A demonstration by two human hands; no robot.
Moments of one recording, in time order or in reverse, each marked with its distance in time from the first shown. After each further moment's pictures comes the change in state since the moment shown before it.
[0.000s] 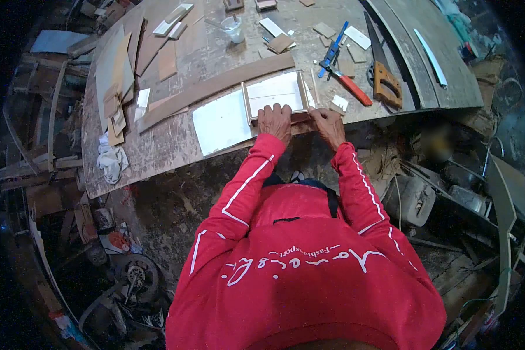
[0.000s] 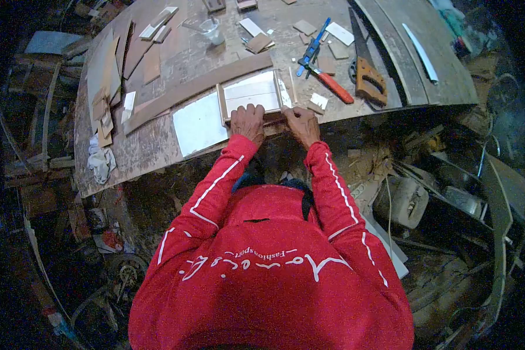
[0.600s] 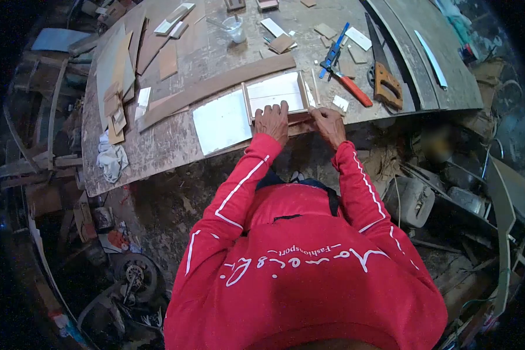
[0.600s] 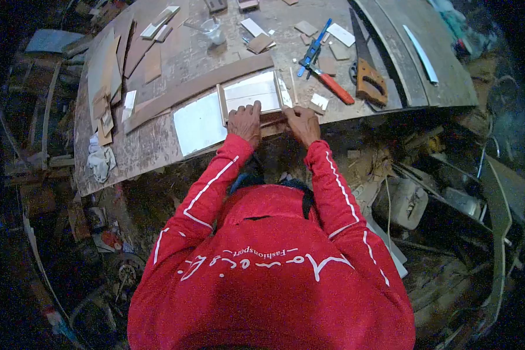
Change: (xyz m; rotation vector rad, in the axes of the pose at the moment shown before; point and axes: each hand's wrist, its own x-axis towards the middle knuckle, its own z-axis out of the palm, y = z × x) left_hand 0.000 -0.006 -0.015 0.009 -0.143 -0.004; right_hand 0.001 -0.005 0.000 -0.002 -0.018 0.016
